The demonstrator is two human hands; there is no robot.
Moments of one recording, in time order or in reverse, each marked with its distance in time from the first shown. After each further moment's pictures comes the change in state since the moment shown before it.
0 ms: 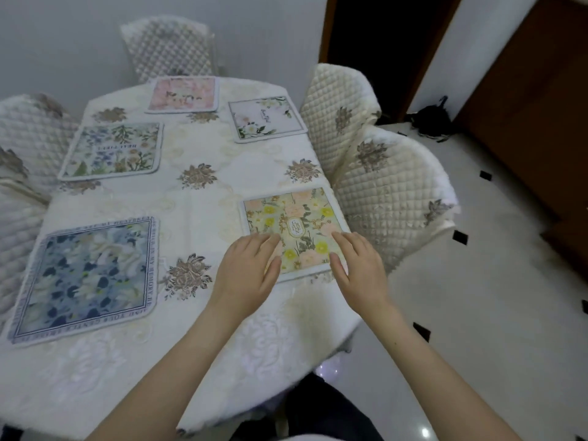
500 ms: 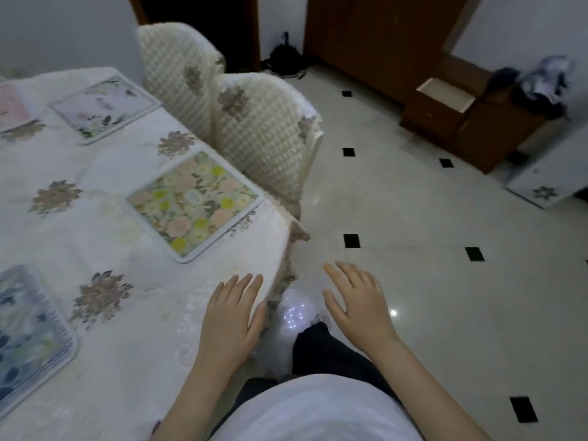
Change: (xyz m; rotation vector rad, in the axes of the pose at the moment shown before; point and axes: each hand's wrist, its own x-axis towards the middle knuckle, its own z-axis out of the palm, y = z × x) left_hand -0.136 0.069 0.043 -0.100 -0.362 0.273; right_hand -0.263 -0.016 -0.020 -0.113 0.024 0.516
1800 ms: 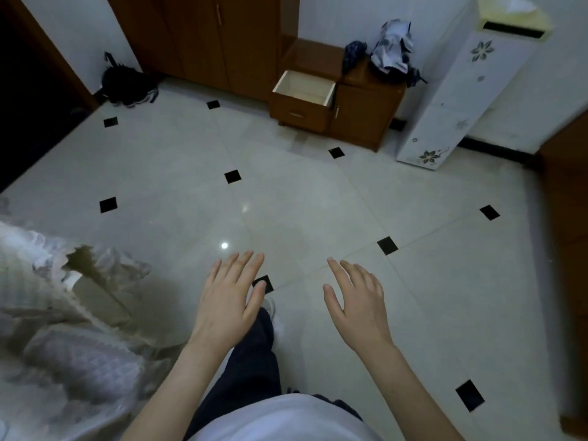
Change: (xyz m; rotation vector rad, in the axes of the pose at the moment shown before) left_hand 0.443 0.356 0.155 0.037 -0.206 0.394; right_hand 0.173 0.428 -0.159 0.058 0.169 0.558
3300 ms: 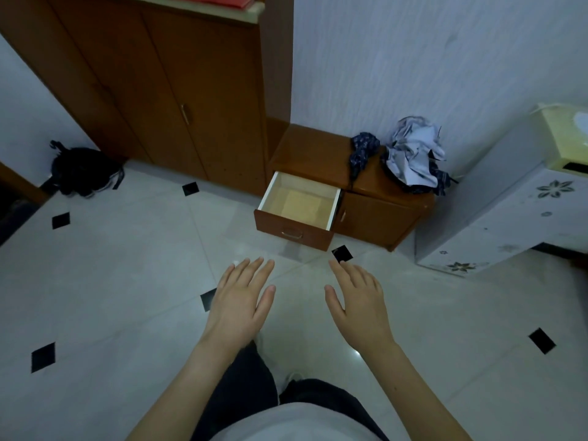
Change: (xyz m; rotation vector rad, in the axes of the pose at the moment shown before) left_hand 0.792 -0.085 -0.047 -0.008 -0.034 0.056; right_hand 0.791 0.021 -0.080 -0.015 0.089 -0.058
